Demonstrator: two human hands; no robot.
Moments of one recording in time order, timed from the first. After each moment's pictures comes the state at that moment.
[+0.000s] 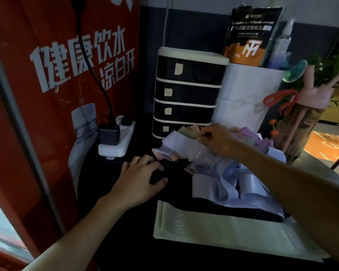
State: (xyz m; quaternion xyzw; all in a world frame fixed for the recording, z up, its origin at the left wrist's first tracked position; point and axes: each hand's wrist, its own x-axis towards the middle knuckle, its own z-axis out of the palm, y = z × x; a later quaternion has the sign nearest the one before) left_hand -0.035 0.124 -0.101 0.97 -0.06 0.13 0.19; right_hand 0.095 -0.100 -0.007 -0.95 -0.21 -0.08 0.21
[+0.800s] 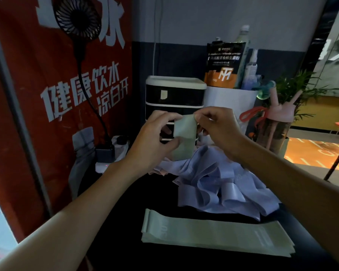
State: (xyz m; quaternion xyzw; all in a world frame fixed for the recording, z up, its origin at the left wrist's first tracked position) left_hand -0.038 0.067 0.040 0.82 -0.21 0.33 0.42; right_hand 0.008 -0.115 0.083 -0.78 -0.27 -0.18 0.54
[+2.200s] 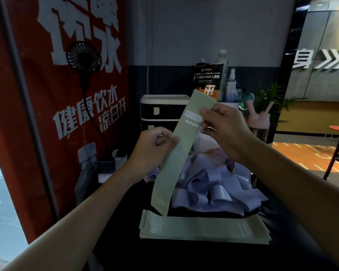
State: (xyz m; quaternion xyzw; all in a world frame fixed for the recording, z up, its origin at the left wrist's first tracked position) left_hand -0.083 0.034 0.071 0.76 -0.16 0.23 0.59; right_hand -0.051 -0.150 0.123 -0.65 -0.22 -0.11 0.72
